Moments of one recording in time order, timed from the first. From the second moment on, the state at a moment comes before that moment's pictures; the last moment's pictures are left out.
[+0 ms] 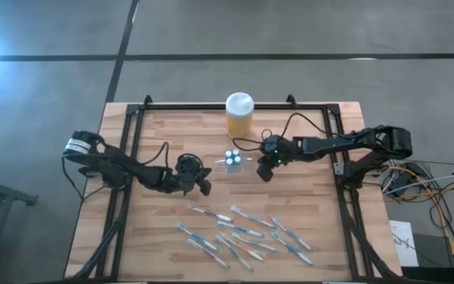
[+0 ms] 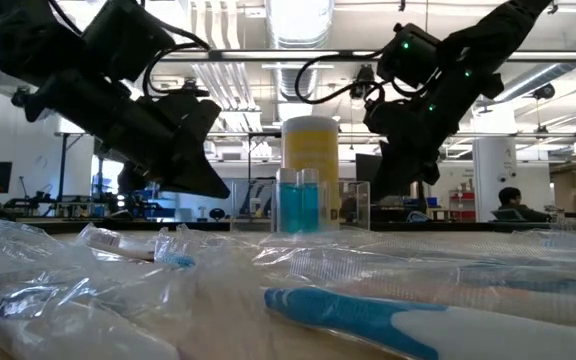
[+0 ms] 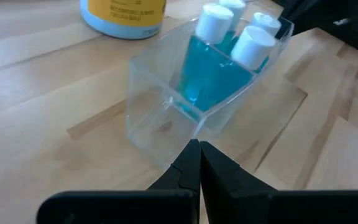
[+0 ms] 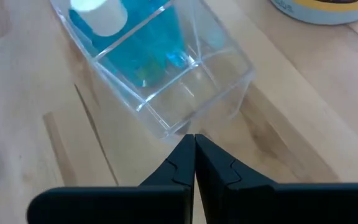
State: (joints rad) left arm -0.18 1.54 0.50 0.44 -0.65 -0.76; right arm -0.19 1.49 0.71 -0.10 0.02 0.41
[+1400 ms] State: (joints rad) left arm -0.32 1.25 0.60 -0.12 -0.05 -0.36; right arm 0.17 1.07 0.47 0.43 0.03 0.17
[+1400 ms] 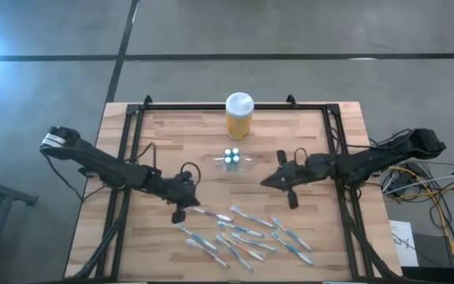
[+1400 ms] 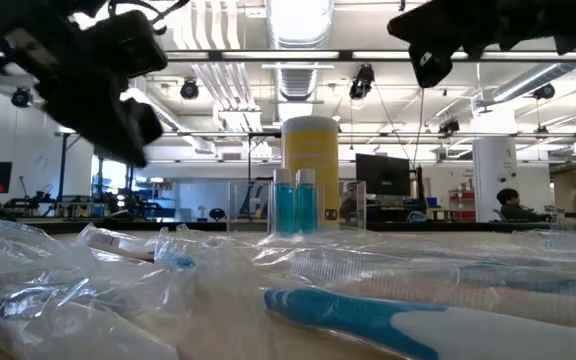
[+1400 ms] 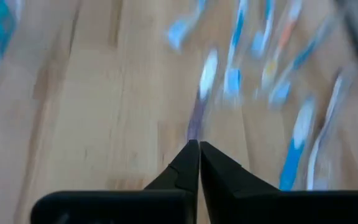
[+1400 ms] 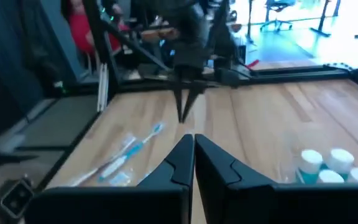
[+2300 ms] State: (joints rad) left arm -0.37 1.72 1.12 -0.67 -0.09 -0.15; right arm 0.17 1.23 0.37 0.56 0.19 0.22
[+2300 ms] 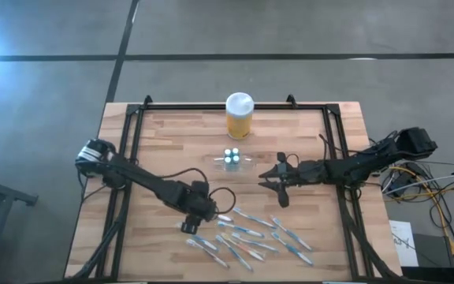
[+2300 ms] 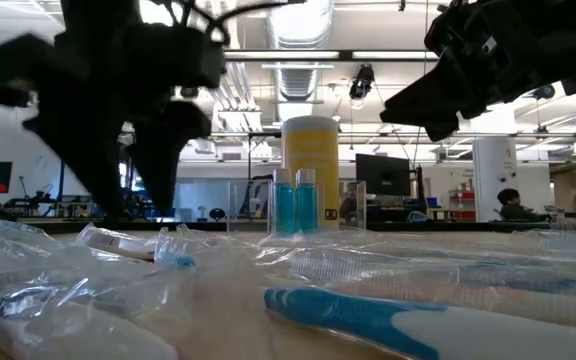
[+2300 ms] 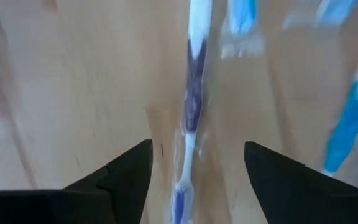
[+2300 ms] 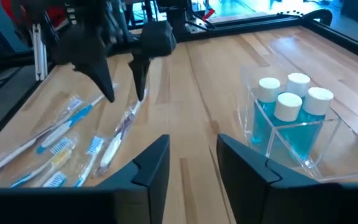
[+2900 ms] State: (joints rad) left arm -0.35 1.82 1.11 -0.71 -0.07 -0.09; right arm 0.17 1.23 0.37 0.58 0.19 0.20
